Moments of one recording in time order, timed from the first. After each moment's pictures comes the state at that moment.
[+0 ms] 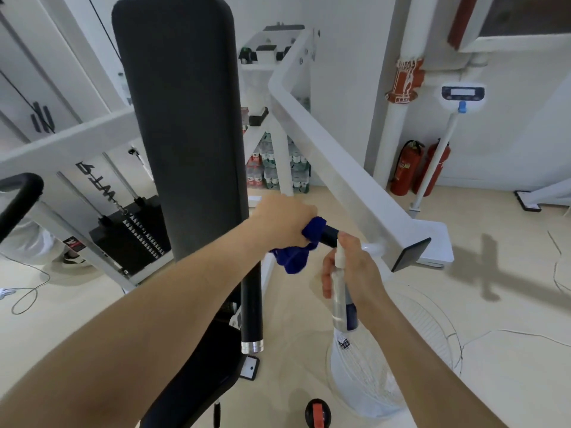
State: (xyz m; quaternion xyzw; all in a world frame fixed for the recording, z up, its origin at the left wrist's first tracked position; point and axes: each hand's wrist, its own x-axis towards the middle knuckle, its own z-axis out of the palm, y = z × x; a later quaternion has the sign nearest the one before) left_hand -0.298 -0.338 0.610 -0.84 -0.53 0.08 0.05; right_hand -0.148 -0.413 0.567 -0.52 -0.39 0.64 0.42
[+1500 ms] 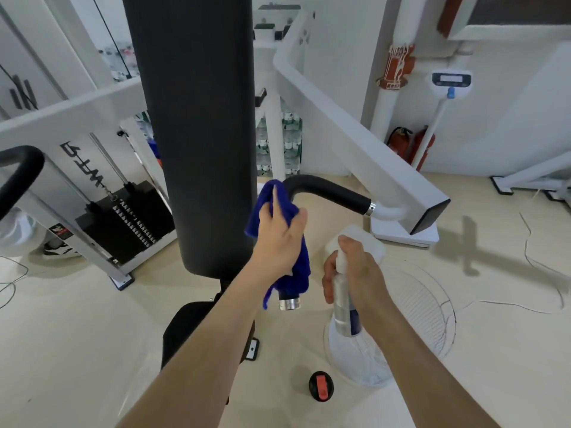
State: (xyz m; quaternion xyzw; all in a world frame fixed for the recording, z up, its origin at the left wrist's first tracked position) left_hand -0.335 -0.452 0.572 -0.51 -0.66 -0.39 -0.39; right_hand -0.203 -0.489 0.564 -0.59 -0.41 0.58 0.38
